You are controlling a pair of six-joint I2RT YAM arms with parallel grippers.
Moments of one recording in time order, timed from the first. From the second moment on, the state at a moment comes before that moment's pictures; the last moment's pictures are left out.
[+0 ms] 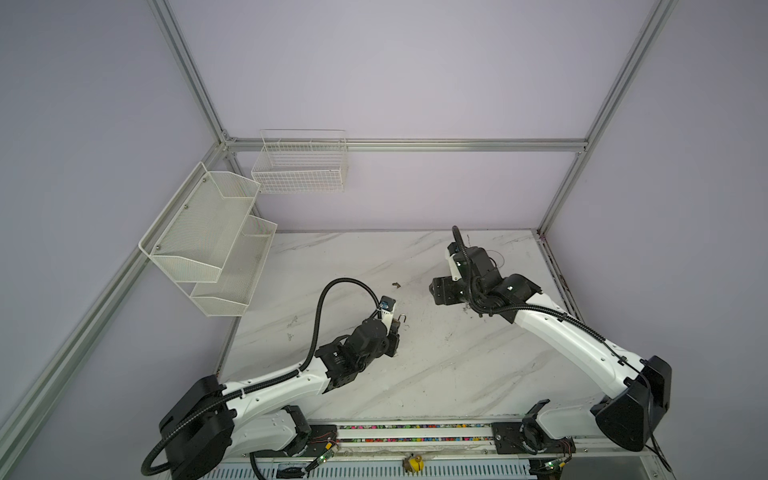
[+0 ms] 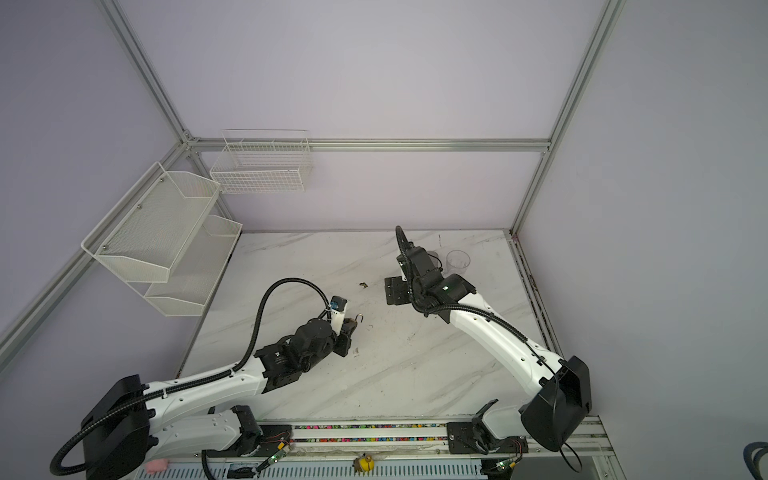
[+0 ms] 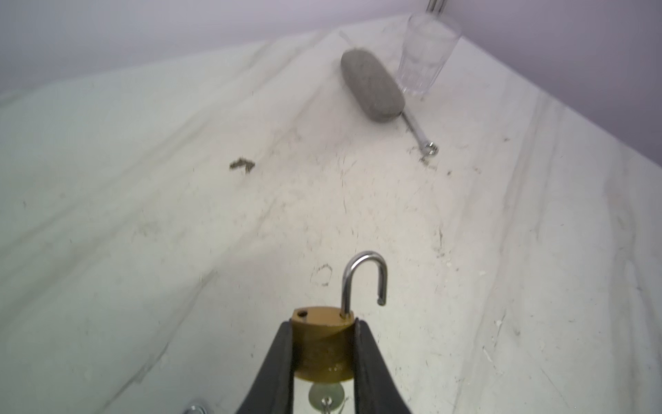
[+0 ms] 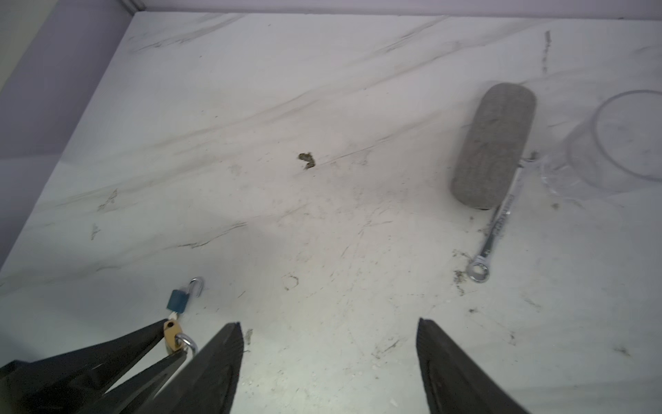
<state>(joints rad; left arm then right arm) -0.92 1.23 0.65 -0.06 -0.34 -0.36 0.63 1.34 1.24 -0.66 0.14 0.41</state>
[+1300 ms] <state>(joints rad) -0.13 1.03 0.46 0.08 -0.66 -0.28 0.14 1.55 0.49 0.64 0.52 0.32</state>
